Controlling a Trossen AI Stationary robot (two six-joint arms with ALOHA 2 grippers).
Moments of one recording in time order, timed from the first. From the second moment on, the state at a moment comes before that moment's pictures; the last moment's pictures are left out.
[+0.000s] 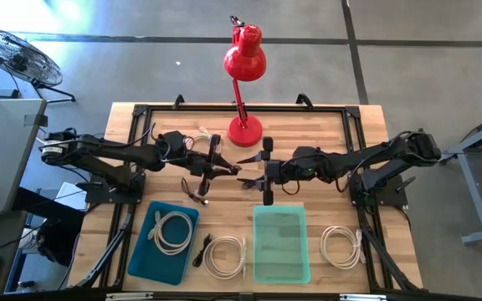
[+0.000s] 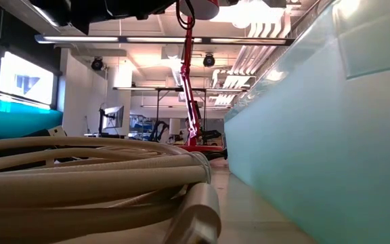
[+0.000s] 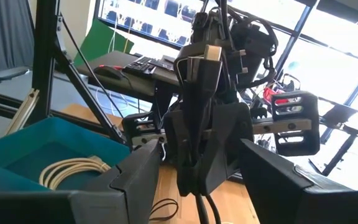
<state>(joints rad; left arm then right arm) 0.08 1.27 0.69 0.66 0.35 0.55 0.11 1.45 0.97 0.50 0.10 -0.31</state>
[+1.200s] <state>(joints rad) 0.08 1.28 0.69 0.64 0.30 0.57 0.06 1.60 1.12 0.49 -0.01 -0.32</state>
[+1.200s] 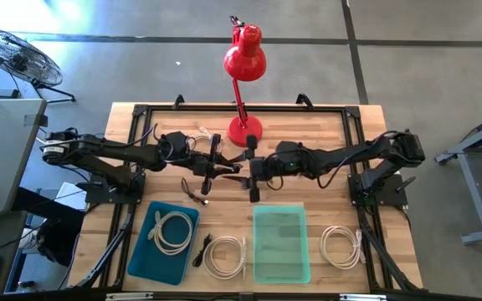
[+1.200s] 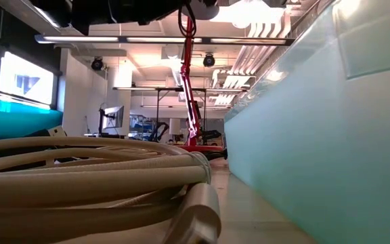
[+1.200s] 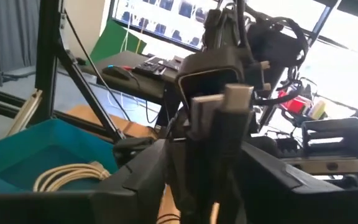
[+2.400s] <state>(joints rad) 0.08 1.27 0.70 0.41 0.10 0.63 0.29 1.34 1.17 -0.22 0.44 -0.07</state>
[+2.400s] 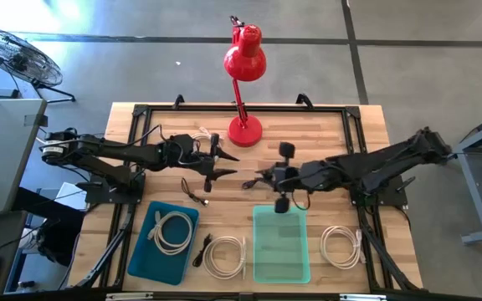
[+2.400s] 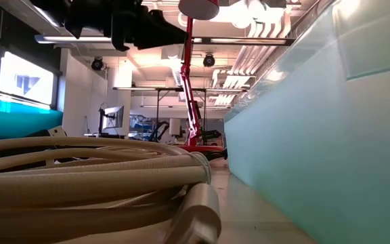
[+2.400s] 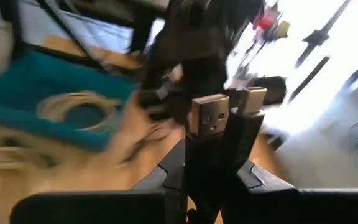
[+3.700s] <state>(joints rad) 0.08 0.92 0.70 -0.26 -0.07 0.58 0.25 1.50 0.88 -0.29 -0.15 0.62</state>
